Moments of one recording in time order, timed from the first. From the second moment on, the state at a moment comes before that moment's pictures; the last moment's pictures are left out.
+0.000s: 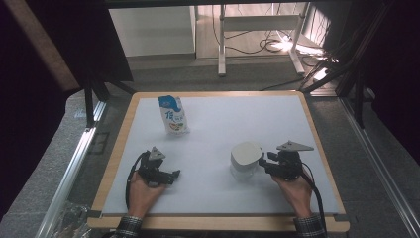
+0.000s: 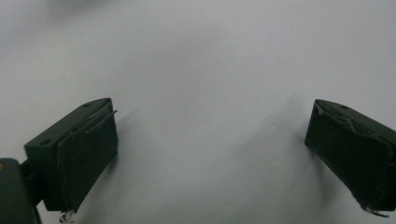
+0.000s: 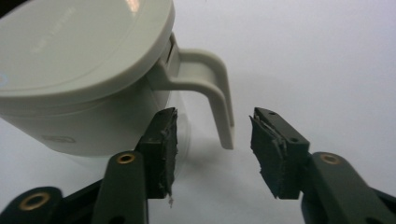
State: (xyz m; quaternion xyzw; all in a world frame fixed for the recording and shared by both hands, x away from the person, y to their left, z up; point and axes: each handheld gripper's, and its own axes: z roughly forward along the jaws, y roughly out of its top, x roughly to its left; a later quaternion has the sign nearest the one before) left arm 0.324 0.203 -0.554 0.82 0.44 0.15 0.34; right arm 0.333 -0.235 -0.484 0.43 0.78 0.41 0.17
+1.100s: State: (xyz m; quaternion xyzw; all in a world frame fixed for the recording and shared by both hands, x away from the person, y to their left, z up) left arm 0.324 0.203 -0.554 0.82 0.44 0.15 0.35; right arm 0.340 -0.233 -0.427 0.39 0.80 0.42 0.16
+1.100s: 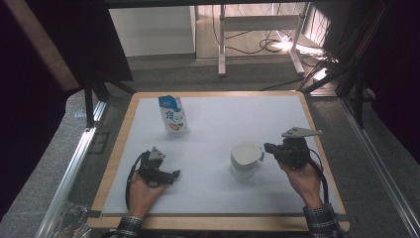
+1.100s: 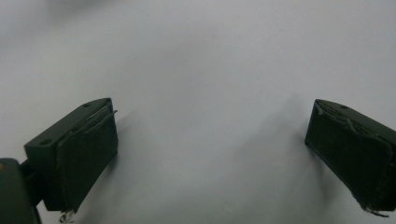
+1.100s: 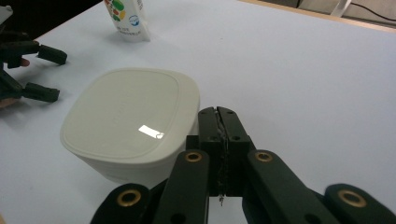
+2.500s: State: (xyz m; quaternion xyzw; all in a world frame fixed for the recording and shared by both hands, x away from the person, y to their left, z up) left arm 0.325 0.203 -0.554 0.82 0.44 0.16 0.34; right arm 0.344 -0.208 -0.425 0.35 0.82 0.42 0.17
